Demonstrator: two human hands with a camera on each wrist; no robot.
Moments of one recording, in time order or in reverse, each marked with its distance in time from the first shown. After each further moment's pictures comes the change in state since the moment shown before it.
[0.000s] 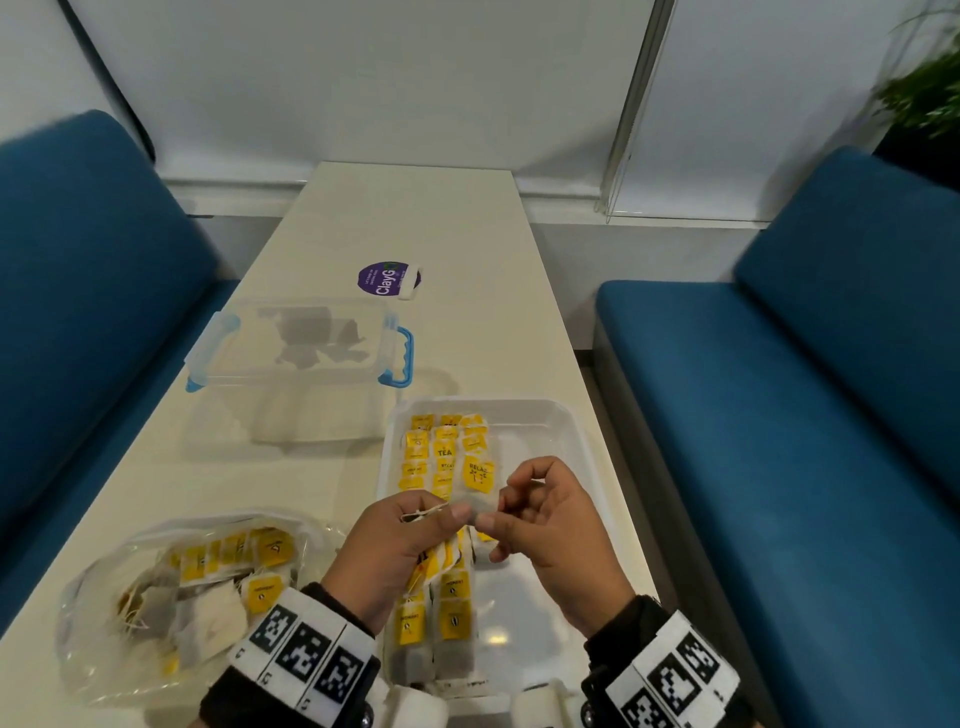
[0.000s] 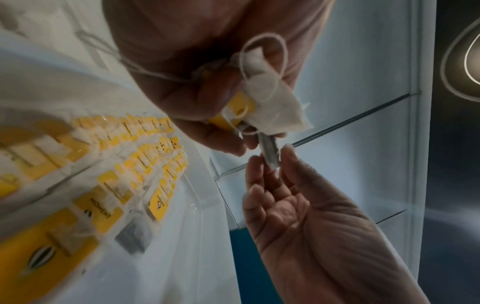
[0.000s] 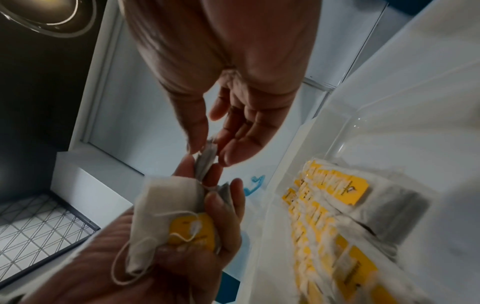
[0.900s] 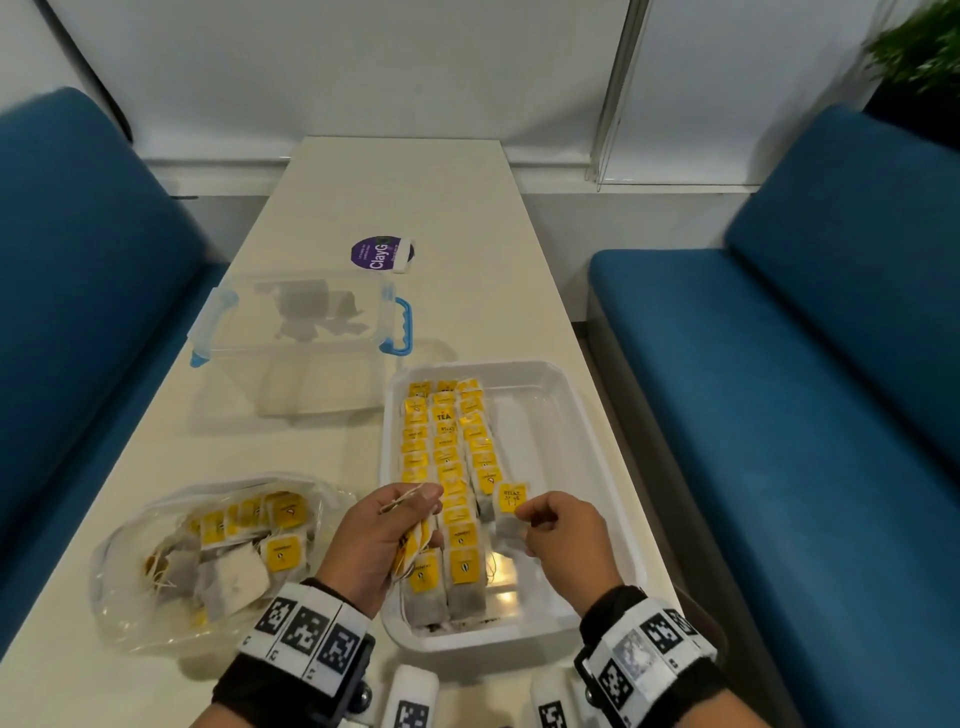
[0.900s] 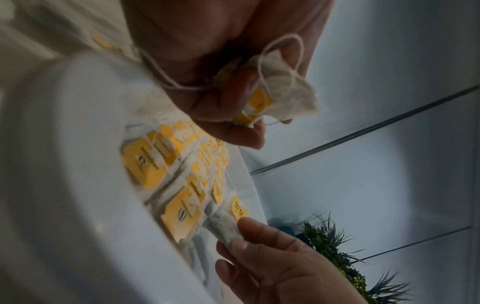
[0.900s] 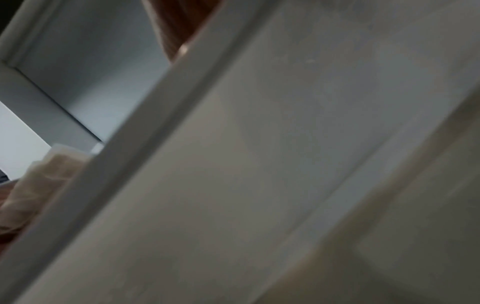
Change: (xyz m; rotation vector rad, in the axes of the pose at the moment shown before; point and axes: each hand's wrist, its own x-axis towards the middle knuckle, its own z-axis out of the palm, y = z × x) left_hand -0.017 -0.021 -0.016 -0.113 0.092 -0.103; right_hand -0.015 0.063 -0.019 -0.575 0.308 0.183
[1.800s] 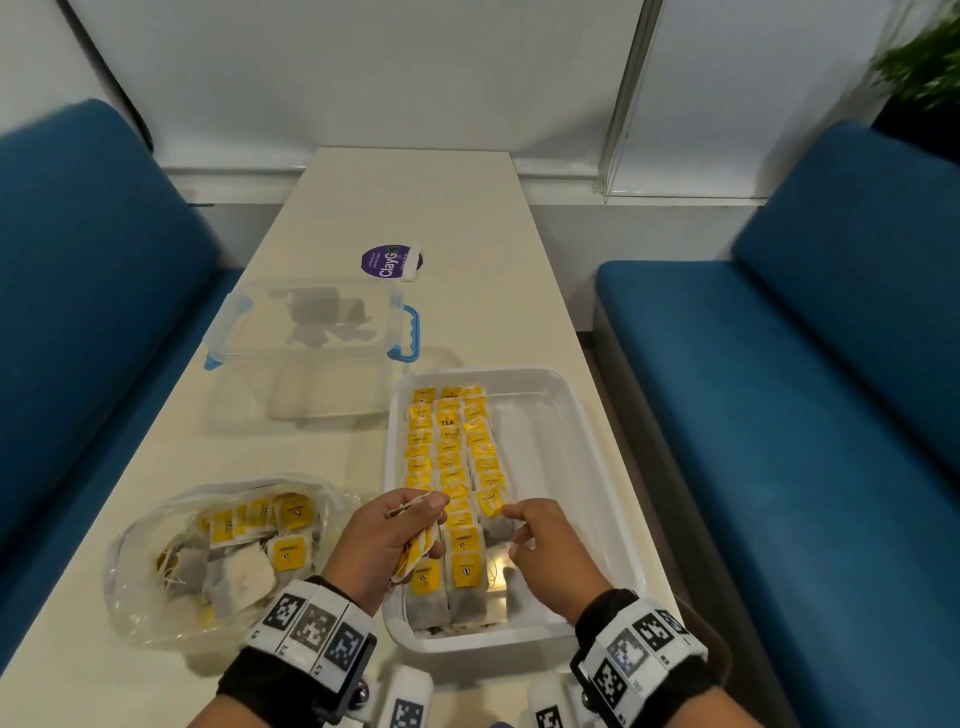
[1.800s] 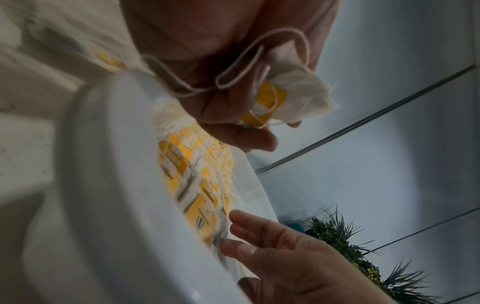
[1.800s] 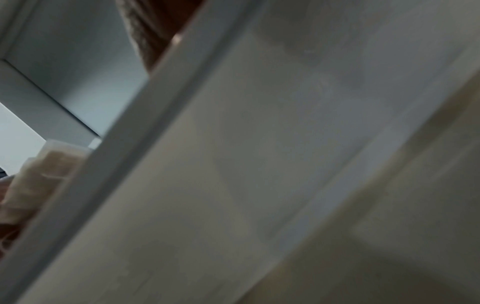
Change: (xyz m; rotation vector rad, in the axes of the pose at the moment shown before) left_hand 0.010 -0.010 -0.010 0.157 -0.018 0.020; right_hand 0.003 0.008 0.007 -0.250 -0.253 -0.132
